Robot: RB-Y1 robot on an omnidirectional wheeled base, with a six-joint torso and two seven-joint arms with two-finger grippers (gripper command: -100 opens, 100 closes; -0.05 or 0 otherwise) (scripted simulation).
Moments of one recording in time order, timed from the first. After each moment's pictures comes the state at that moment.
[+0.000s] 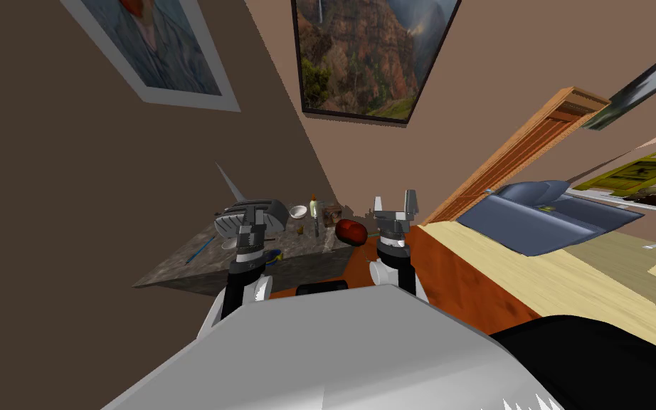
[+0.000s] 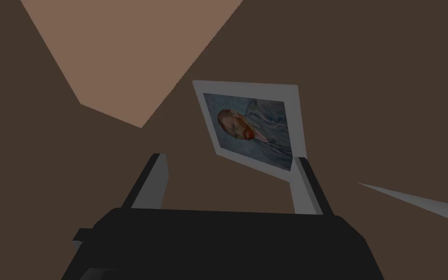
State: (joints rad) left arm 0.50 0.00 -0.06 -2.20 -0.12 -0.60 -0.14; right arm 0.49 0.03 0.07 -2.37 0.09 -0.57 -0.15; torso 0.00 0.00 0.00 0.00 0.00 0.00
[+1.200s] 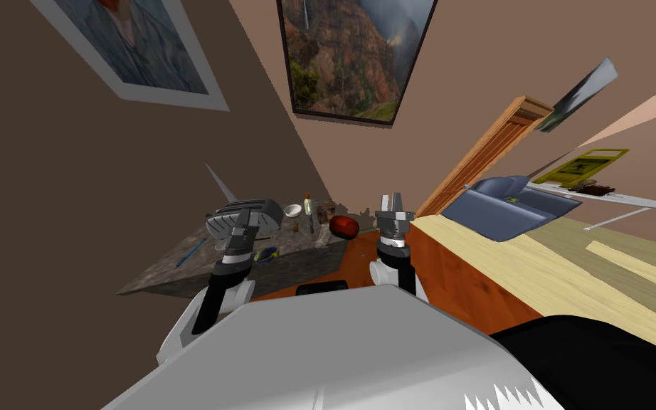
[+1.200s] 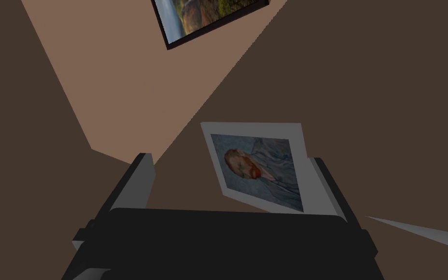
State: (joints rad) left arm 0.48 0.23 0.04 -2.15 -0.05 -0.61 -0.11; right arm 0.49 0.03 0.07 -2.37 0.09 -0.57 -0.15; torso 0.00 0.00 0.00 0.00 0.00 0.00
